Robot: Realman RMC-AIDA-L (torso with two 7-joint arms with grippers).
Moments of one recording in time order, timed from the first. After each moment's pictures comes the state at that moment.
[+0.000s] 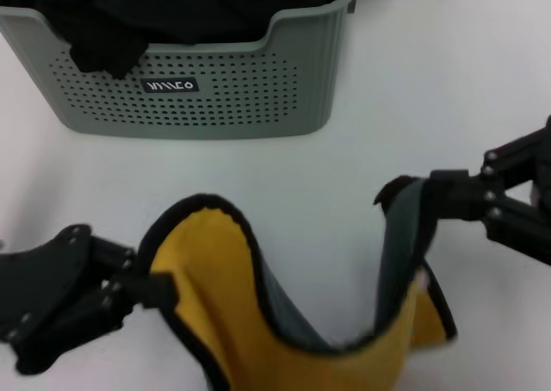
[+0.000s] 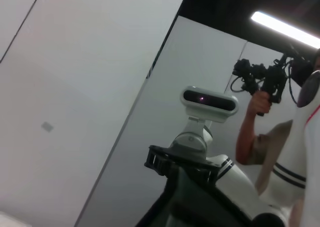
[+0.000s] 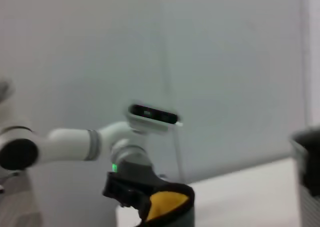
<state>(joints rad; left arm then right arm) -0.11 -1.94 1.26 0.93 1.22 2.03 -1.64 0.02 2.01 -1.25 -1.92 1.73 1.70 -1.02</state>
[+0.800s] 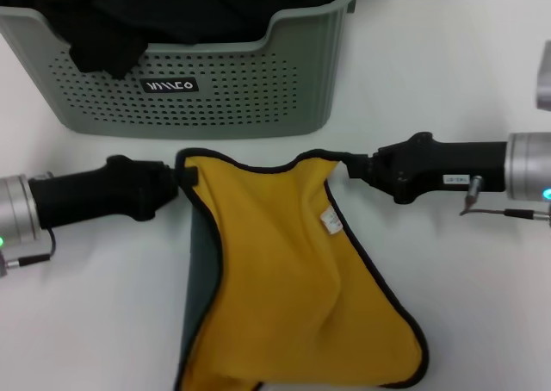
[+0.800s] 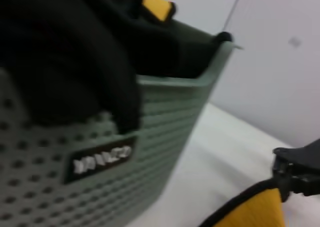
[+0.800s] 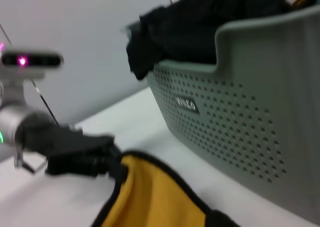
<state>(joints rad) -0.42 -1.97 0.97 0.46 1.64 1.45 -1.38 0.53 2.03 -1.37 -0.71 1.60 1.21 -1.55</state>
